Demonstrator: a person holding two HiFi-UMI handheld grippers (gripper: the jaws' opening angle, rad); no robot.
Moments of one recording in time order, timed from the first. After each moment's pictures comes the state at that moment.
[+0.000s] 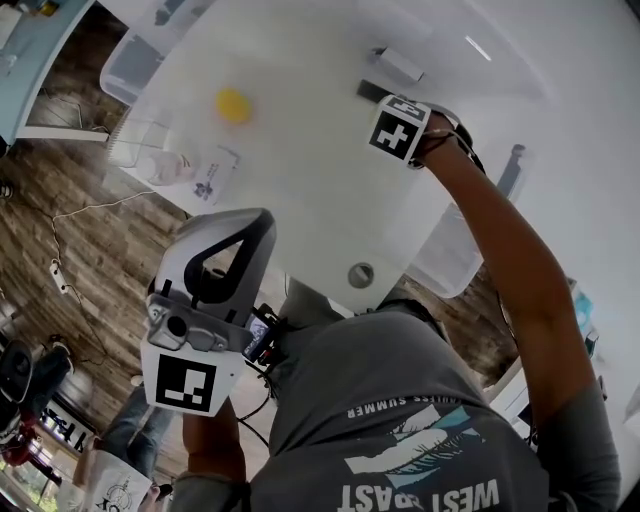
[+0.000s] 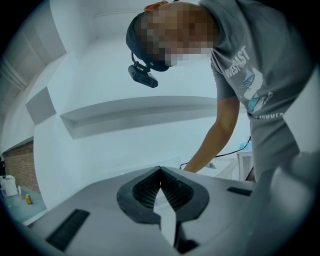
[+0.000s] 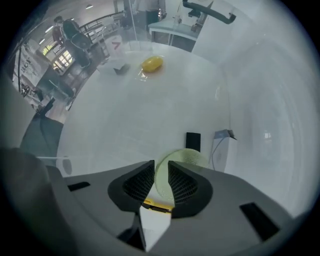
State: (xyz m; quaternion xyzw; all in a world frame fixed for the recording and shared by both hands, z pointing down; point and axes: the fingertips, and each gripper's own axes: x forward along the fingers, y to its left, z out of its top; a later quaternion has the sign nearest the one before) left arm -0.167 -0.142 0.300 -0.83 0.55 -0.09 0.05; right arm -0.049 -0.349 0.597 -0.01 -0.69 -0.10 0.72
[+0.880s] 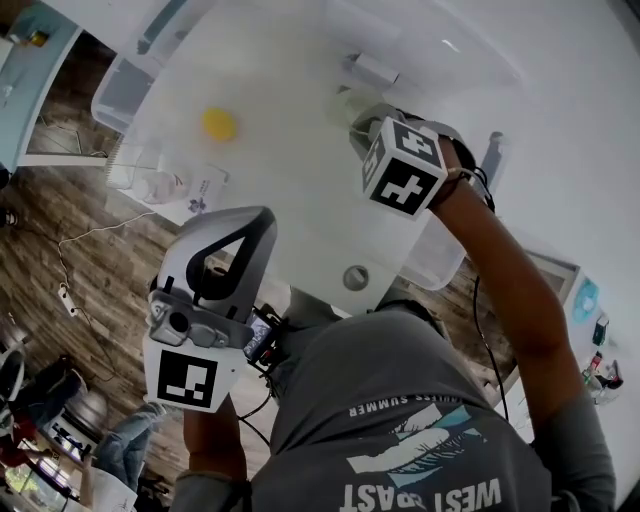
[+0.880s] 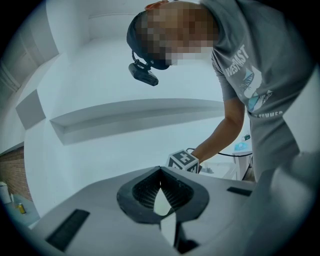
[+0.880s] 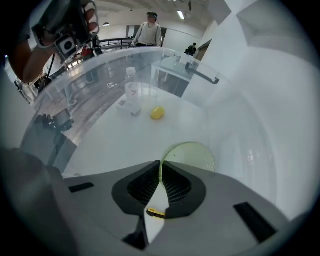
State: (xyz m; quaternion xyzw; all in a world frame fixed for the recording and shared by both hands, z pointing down) left arm -0.143 -0.157 0.284 -0.85 0.52 -0.09 0.07; right arm -0.083 -0.299 0.476 0.00 -0.79 -0.15 0.59
